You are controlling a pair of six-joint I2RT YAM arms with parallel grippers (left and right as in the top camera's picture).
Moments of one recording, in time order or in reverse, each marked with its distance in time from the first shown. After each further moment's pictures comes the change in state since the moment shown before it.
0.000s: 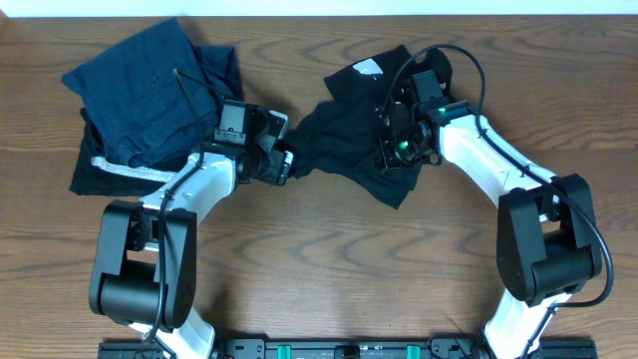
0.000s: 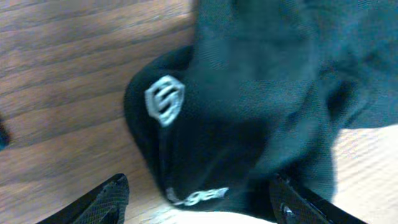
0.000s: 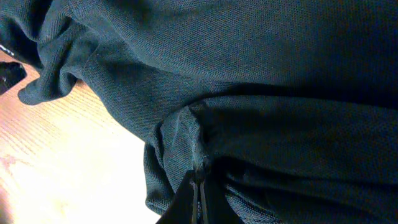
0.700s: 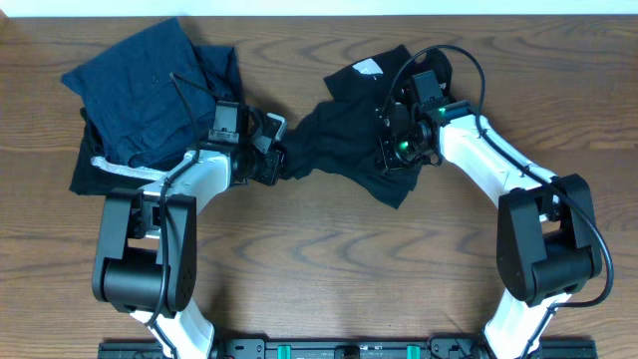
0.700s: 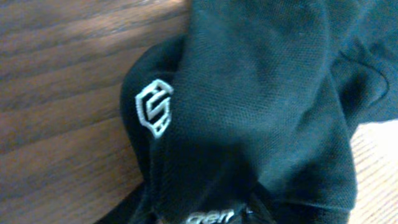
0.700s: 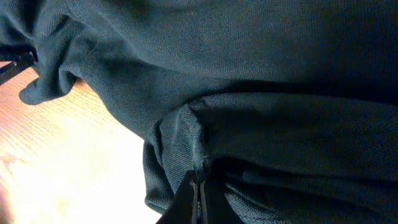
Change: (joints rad) left arm 0.043 0.060 0.000 0.023 0.087 0.029; right arm 0.000 0.000 0.000 -0.007 0.000 0.000
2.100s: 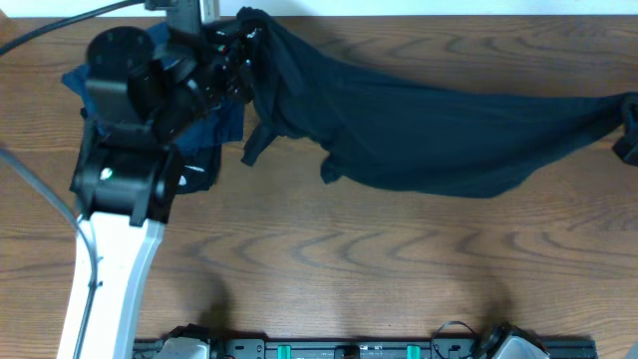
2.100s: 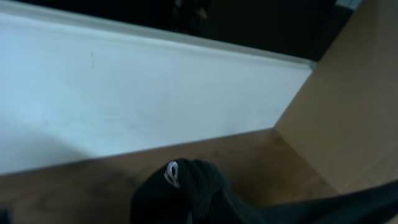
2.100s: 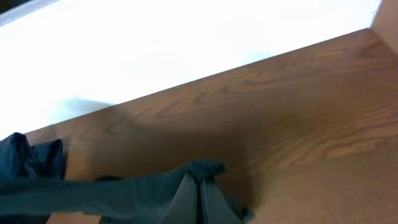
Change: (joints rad) left arm -0.001 -0.604 0.454 -0.056 0.126 -0.503; right arm -0.875 -0.770 0.302 -0.334 -0.150 -0.097
